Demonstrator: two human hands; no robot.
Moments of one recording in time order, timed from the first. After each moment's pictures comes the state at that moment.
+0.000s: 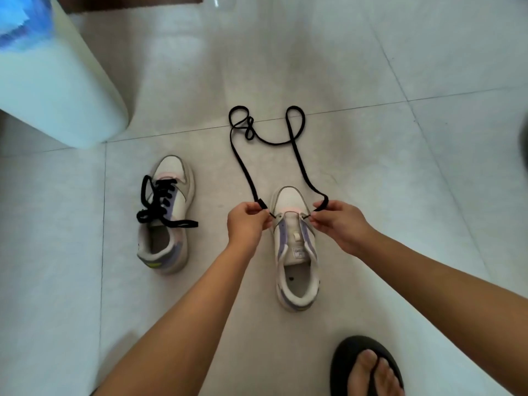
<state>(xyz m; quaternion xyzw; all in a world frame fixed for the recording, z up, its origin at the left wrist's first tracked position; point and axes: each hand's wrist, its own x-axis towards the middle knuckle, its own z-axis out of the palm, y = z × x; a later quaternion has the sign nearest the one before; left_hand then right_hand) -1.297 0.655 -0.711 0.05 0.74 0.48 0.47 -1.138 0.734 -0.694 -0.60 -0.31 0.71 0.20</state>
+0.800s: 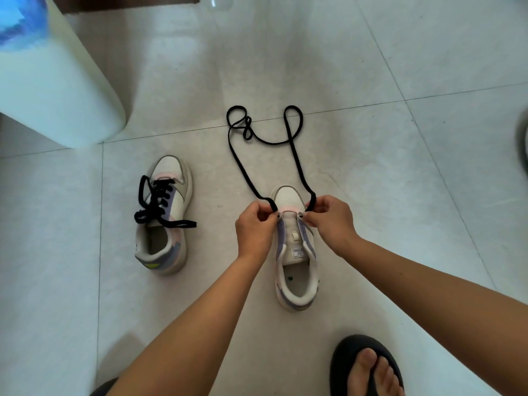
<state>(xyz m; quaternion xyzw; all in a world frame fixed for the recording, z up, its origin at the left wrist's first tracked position) -1.275 0.647 -0.705 0.21 0.76 0.48 0.38 -1.151 0.722 -0.700 -0.64 -0.55 0.51 0.16</state>
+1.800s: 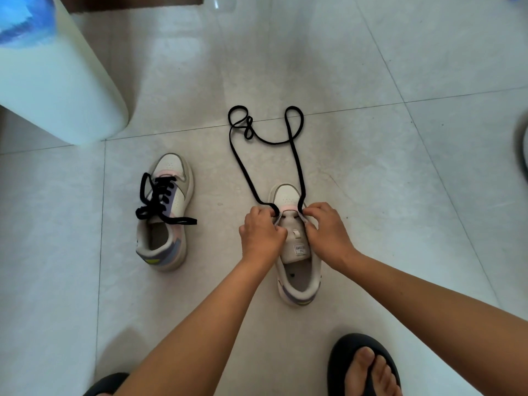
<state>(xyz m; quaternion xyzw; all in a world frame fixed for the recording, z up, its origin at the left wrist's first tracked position) -1.265 0.642 -0.702 0.38 0.85 0.19 0.32 -1.146 0.699 -0.696 -0.54 -0.76 0.35 0.07</state>
